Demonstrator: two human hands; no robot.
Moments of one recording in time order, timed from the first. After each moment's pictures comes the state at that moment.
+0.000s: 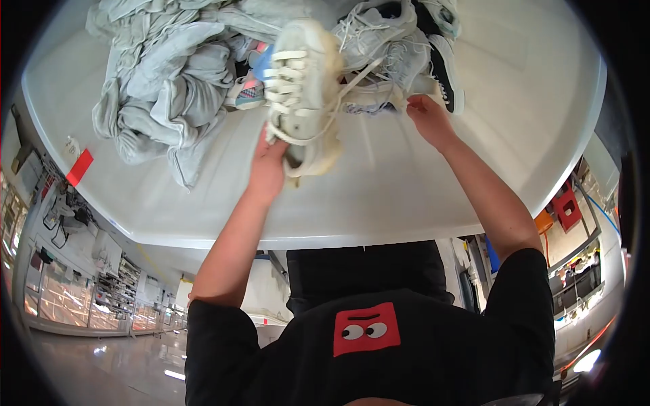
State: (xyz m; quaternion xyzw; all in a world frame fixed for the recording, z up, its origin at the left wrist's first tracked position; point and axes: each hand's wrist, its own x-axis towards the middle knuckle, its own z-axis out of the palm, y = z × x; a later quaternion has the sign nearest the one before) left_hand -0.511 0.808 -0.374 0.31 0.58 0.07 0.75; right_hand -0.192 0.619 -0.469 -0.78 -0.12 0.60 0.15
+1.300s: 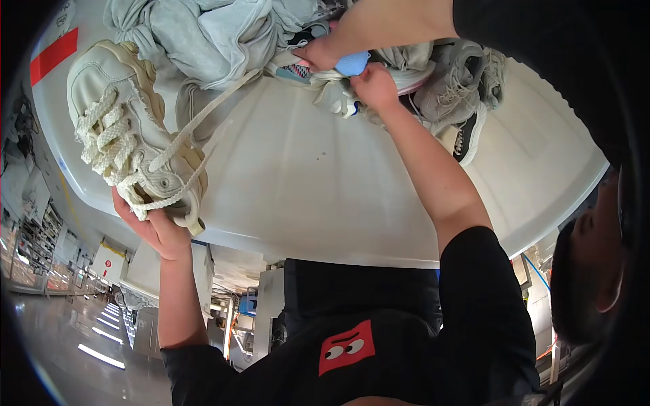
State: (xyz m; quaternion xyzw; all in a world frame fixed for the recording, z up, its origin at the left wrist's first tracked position) left_hand -0.783 0.862 -0.282 0.60 0.71 0.26 0.26; right_hand -0.408 0.820 -0.601 -0.77 -0.42 0.48 0.06
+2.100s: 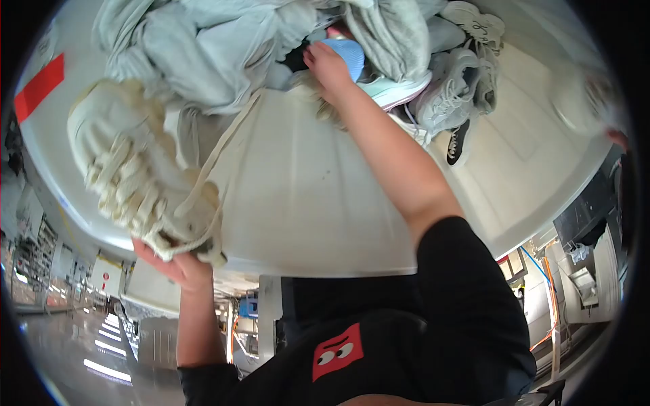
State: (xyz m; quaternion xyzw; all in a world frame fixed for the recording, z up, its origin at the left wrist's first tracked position) left_hand -0.795 0.860 -0.278 0.62 0.72 0.19 0.23; right_hand -0.517 0.930 -0.595 -0.60 0.09 0.66 0.44
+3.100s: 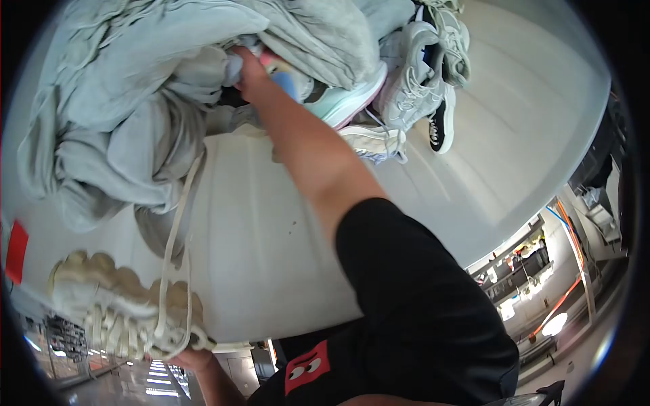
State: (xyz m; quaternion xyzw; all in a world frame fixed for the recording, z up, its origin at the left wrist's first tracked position) left_hand -0.829 0.852 -0.277 0.88 0.44 -0.14 -0.09; right_hand -0.497 0.971 -0.755 -0.57 0.30 0.64 0.42
